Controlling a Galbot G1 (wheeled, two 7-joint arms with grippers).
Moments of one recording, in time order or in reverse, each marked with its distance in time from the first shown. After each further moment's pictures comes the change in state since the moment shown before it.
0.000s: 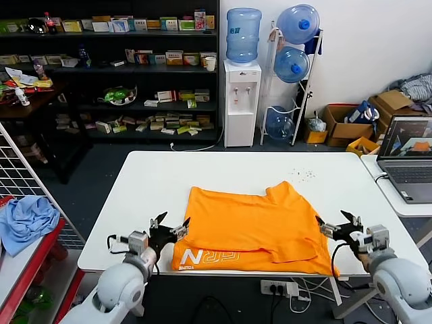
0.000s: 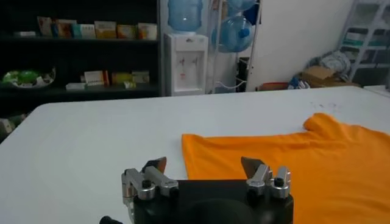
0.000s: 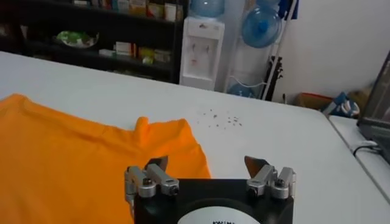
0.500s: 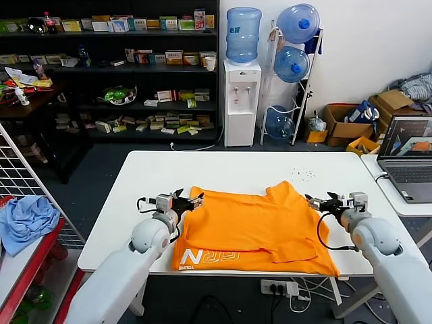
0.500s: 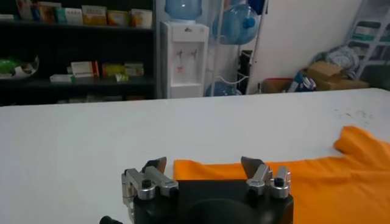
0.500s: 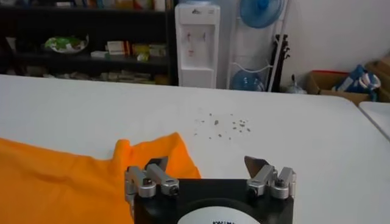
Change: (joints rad) left arm -0.385 -0.144 0.172 0.423 -0.051 0.001 0.023; right arm 0.393 0.093 -0.200 -0.369 0.015 -0.050 -0.062
